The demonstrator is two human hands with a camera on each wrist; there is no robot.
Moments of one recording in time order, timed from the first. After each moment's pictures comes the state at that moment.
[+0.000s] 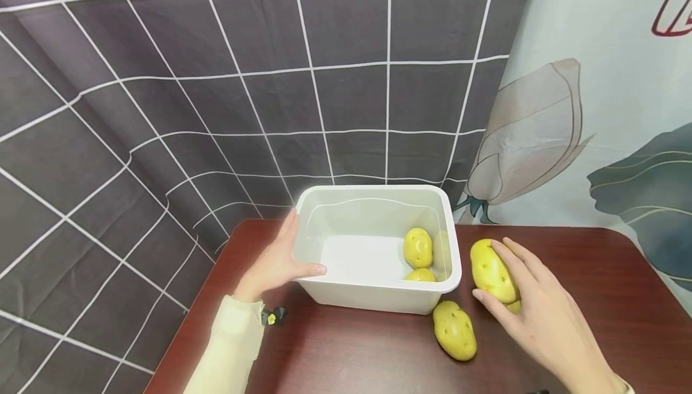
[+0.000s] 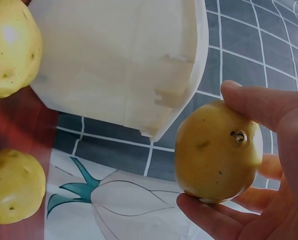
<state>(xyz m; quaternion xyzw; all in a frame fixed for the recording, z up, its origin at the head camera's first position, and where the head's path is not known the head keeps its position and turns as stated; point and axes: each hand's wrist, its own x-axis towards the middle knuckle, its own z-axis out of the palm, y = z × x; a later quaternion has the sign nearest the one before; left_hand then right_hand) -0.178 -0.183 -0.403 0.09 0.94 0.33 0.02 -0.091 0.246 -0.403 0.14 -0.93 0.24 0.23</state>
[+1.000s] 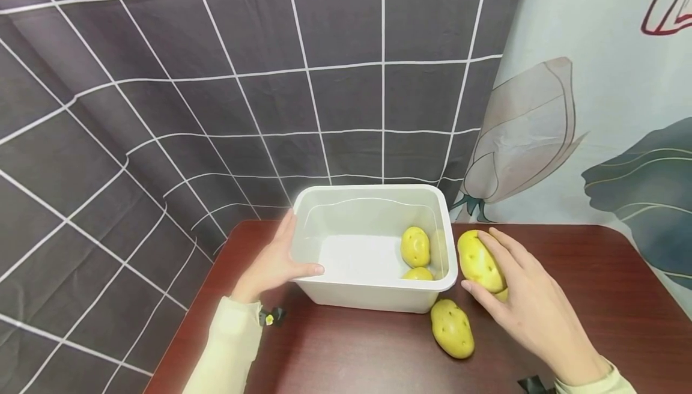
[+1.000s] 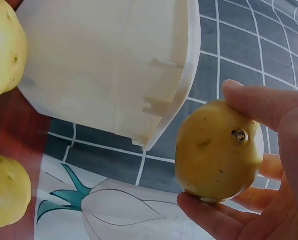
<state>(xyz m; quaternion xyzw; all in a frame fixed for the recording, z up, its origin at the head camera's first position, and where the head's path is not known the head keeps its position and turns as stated) -0.180 -0.183 -0.405 0.09 0.94 0.33 0.02 -0.100 0.236 -0.388 0.15 -0.93 0.25 0.22</state>
